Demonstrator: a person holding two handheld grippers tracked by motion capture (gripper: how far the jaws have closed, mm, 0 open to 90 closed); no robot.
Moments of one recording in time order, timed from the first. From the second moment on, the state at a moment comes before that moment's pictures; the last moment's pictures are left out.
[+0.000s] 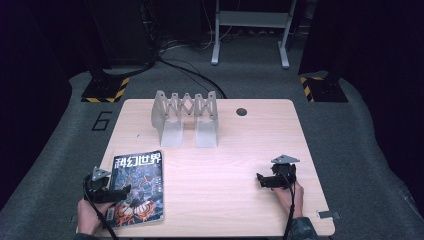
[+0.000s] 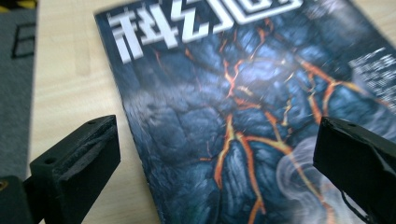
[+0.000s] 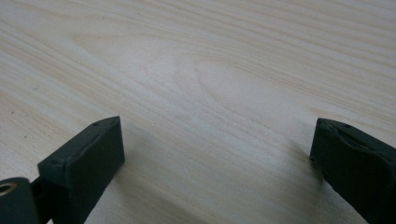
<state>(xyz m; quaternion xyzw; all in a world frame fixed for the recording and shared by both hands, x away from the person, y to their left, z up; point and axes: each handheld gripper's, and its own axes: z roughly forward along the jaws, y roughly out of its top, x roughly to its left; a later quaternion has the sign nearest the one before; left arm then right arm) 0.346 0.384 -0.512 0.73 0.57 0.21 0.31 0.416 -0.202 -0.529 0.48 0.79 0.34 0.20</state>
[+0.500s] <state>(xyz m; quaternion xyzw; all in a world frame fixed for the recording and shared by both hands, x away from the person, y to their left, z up) 0.350 0.382 -0.525 0.73 0.58 0.20 0.32 0.416 -0.202 -0.529 0.48 0.79 0.34 0.21</state>
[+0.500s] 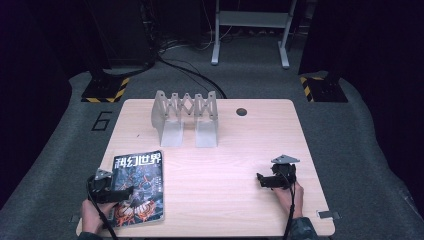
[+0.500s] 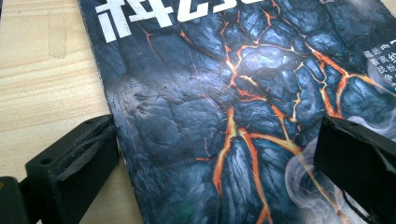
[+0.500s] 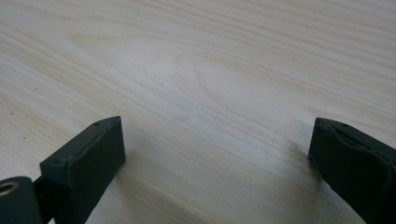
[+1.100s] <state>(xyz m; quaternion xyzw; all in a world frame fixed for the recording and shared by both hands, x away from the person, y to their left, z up) 0.350 0.349 -0.525 0.74 0.56 0.19 0.32 0.416 -0.203 -0.529 0.47 0.79 0.34 0.21</state>
